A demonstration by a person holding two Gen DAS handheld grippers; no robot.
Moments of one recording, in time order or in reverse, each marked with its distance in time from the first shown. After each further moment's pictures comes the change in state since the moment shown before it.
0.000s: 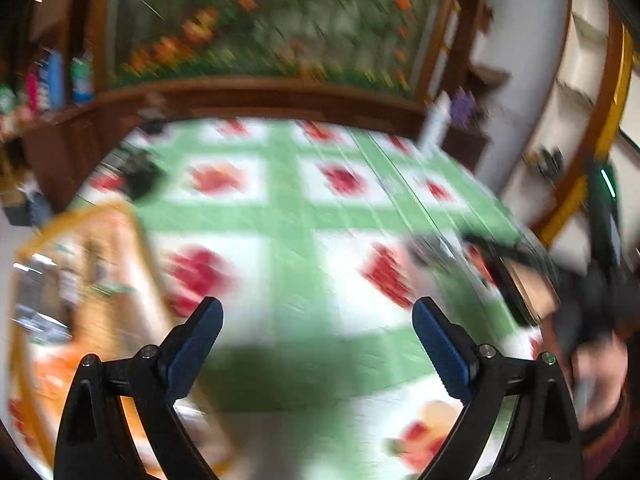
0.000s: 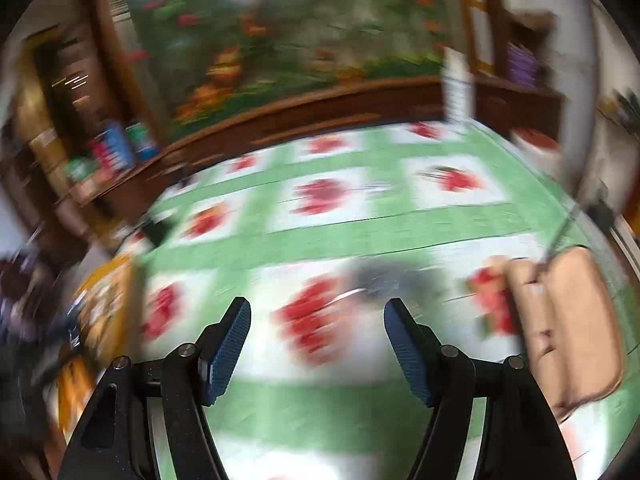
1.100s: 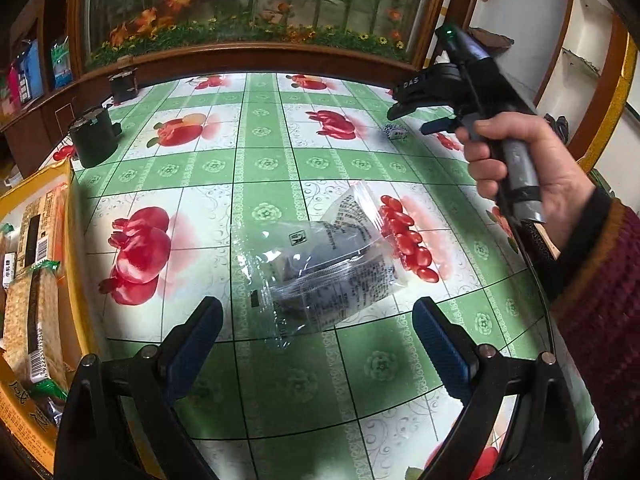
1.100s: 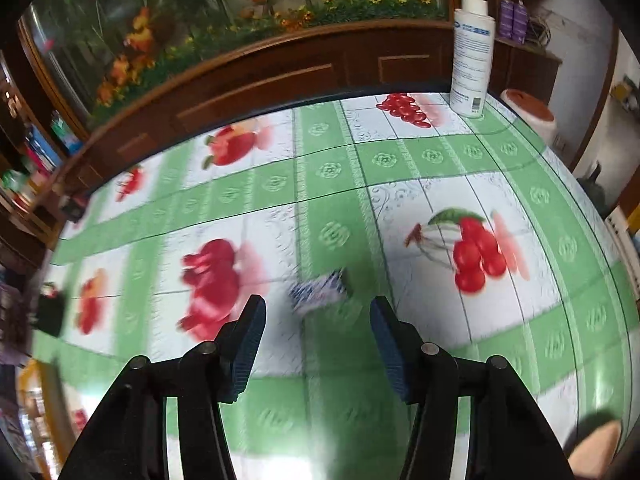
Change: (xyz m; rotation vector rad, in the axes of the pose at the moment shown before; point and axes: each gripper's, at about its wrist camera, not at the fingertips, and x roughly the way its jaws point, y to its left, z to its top) left arm 0.062 0.005 -0.021 0.025 0.083 0.017; right arm 0.177 -0.040 0.129 0.039 0.209 -0.137
